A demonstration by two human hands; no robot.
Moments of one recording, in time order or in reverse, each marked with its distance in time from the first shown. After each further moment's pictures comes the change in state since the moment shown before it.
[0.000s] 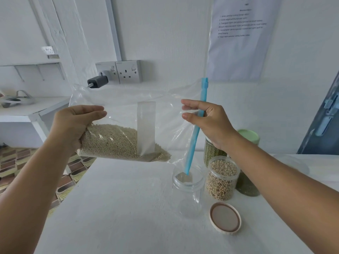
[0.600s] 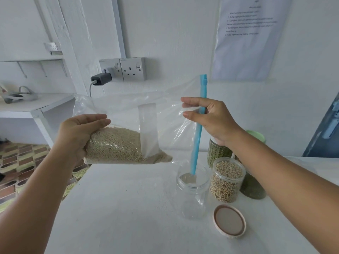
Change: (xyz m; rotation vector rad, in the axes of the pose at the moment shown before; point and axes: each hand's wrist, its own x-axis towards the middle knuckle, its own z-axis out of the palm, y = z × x) left_hand -0.011 -0.023 0.000 -0.070 0.030 -0.098; right_hand 0.015 -0.001 0.004 -0.026 -0.083 -0.011
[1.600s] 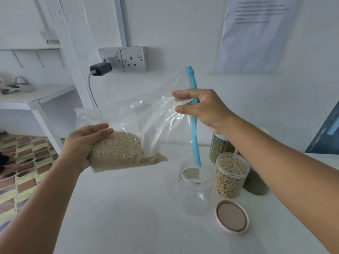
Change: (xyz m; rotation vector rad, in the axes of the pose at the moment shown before) left_hand 0.009 -0.058 -0.018 -0.089 -0.054 -0.166; right_hand 0.020 -0.010 0.021 -0.086 -0.089 0.108
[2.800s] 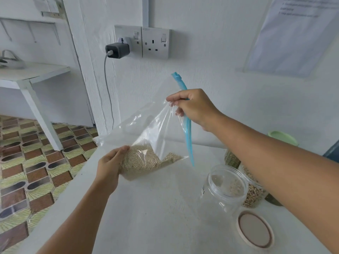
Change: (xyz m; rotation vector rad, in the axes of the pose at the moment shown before) left_hand 0.064 -0.147 -0.016 -0.197 0.024 -0.119; right_hand 0.077 0.029 0.096 -0.153 0.033 0.114
